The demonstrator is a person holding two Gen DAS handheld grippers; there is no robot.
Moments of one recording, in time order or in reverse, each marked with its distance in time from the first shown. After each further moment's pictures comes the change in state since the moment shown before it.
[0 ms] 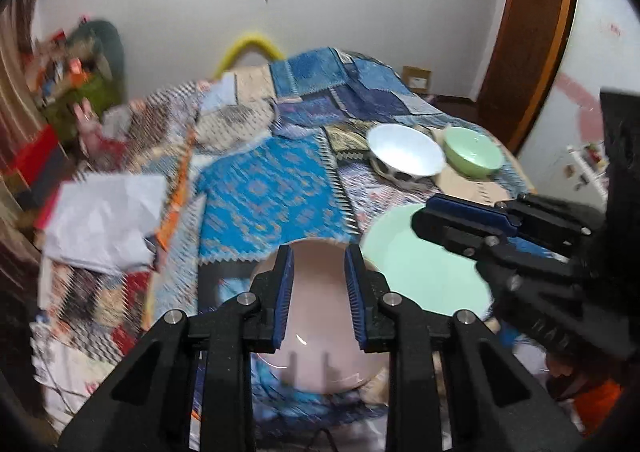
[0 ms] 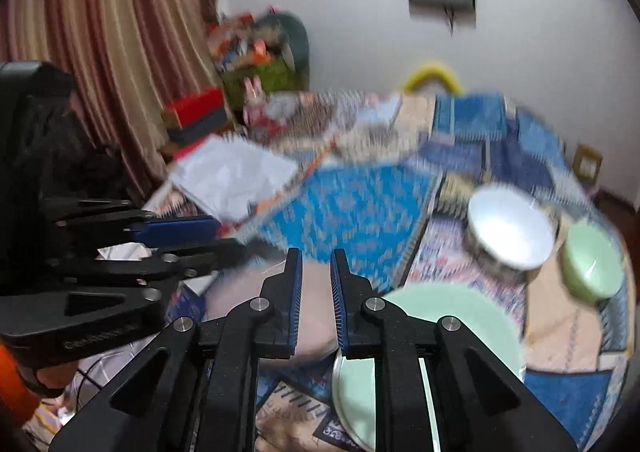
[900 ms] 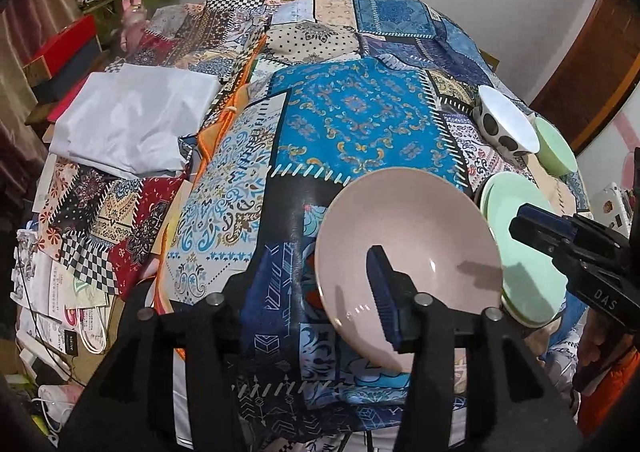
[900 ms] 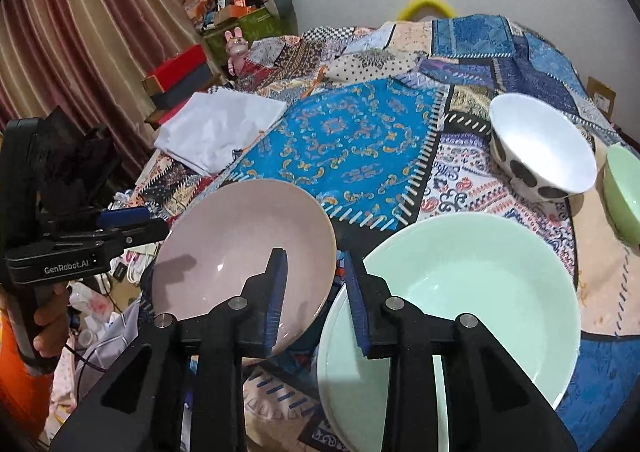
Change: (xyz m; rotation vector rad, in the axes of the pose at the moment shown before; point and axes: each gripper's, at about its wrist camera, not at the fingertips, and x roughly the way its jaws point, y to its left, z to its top) left arm 0.065 0.099 -0.058 -0.260 0.191 0.053; right arm 0.053 -0.029 -0.026 0.090 0.166 0.050
